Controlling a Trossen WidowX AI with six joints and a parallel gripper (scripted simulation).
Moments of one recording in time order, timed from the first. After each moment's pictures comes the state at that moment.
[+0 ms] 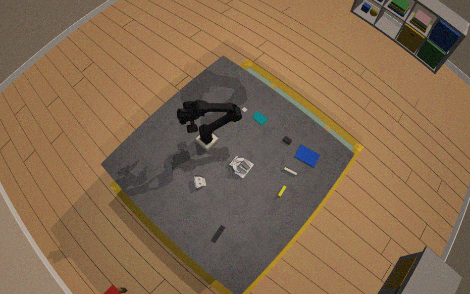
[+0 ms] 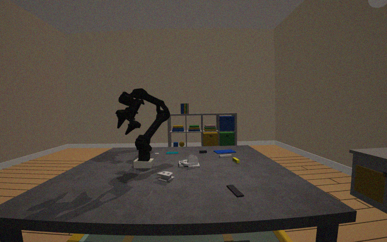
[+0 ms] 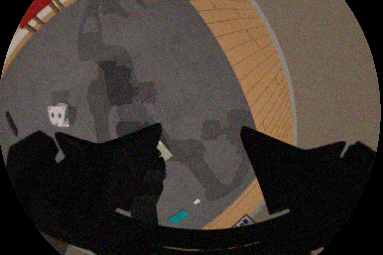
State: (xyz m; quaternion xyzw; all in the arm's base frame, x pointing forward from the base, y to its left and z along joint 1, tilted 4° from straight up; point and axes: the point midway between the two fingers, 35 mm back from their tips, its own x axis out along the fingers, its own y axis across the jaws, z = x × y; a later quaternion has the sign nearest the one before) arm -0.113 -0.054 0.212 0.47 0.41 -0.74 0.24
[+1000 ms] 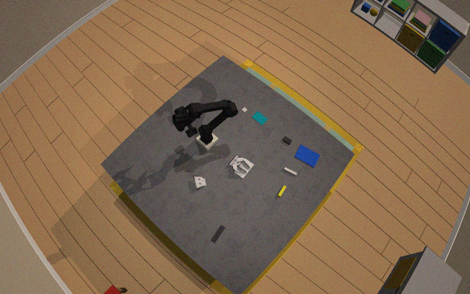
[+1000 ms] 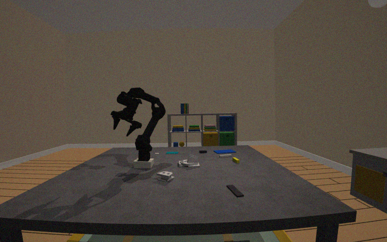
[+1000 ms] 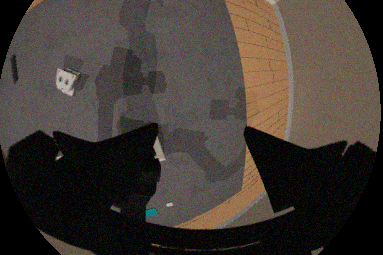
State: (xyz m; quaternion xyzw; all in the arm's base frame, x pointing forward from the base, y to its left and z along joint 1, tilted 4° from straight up) arm -0.109 -0.097 0.208 0.42 0.51 -0.66 0.36
